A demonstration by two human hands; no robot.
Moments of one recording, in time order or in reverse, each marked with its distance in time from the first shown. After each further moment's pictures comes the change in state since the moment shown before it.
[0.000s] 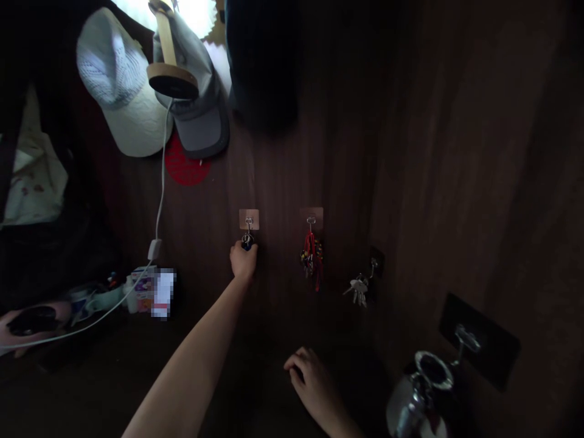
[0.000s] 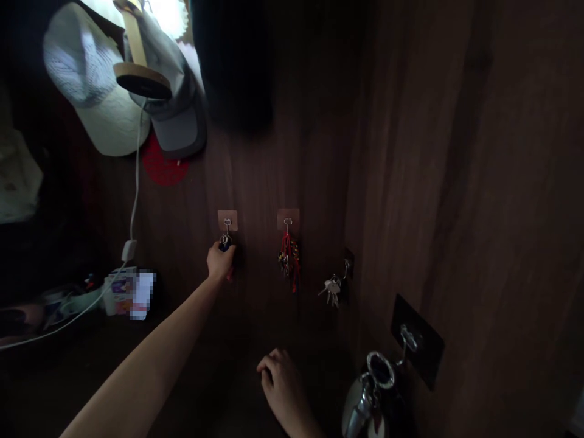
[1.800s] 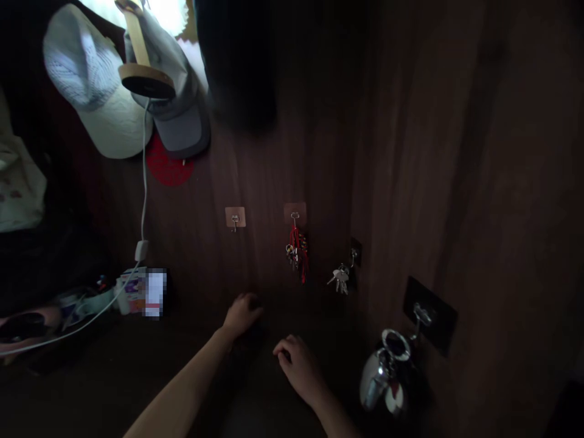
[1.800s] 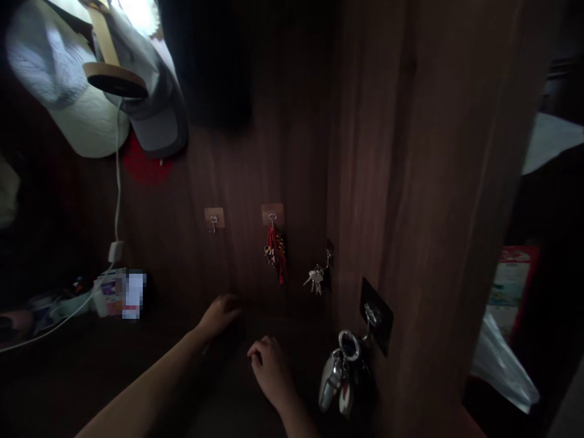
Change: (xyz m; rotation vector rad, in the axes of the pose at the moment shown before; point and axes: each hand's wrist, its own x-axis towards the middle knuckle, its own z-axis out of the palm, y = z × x) left_hand -0.090 -0.089 0.000 0.114 -0.440 0.111; right_hand 0.002 0.000 -0.003 0.055 0.018 0.073
